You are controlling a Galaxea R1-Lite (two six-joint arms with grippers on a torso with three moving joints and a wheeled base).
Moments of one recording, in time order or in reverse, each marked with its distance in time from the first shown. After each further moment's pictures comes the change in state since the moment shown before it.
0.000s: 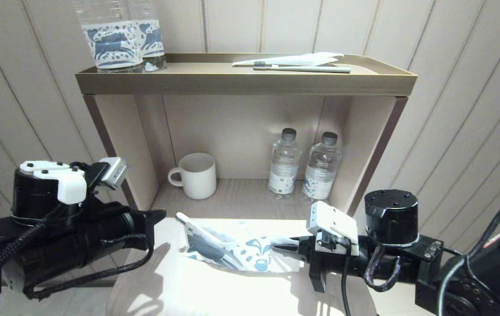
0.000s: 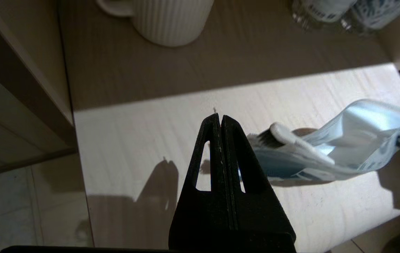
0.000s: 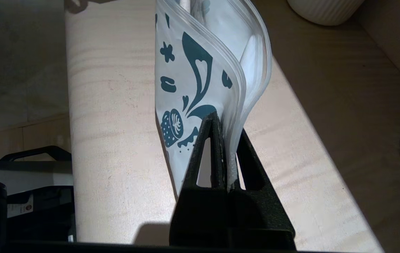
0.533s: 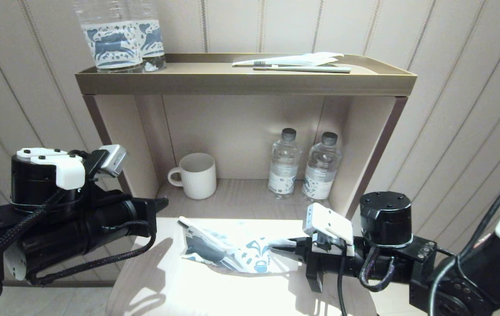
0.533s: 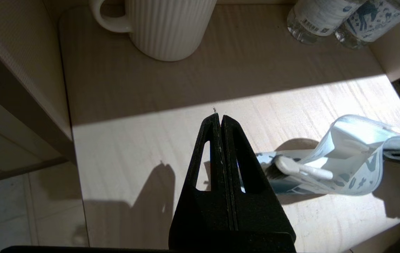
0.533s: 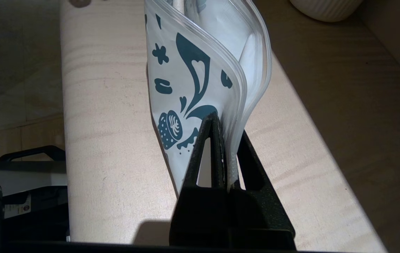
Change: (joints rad) left arm 0.005 0.013 -0.044 0.002 -0.010 -0.001; right arm 0.001 0.027 -0.003 -0.018 -0.006 -0.001
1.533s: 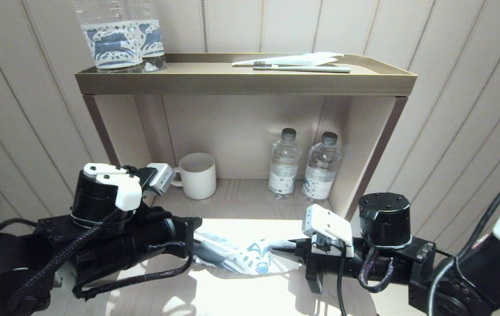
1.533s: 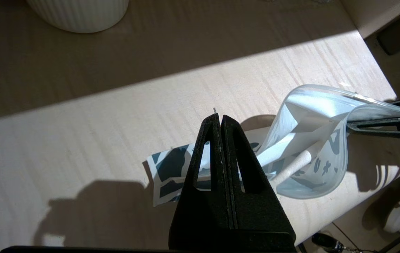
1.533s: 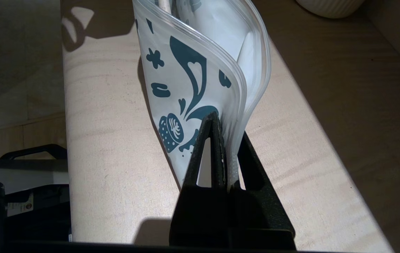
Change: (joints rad) left arm -0.170 0.112 -0.030 -0.015 0.028 -0.033; right arm 0.002 0.005 0.004 0.000 0.000 0.000
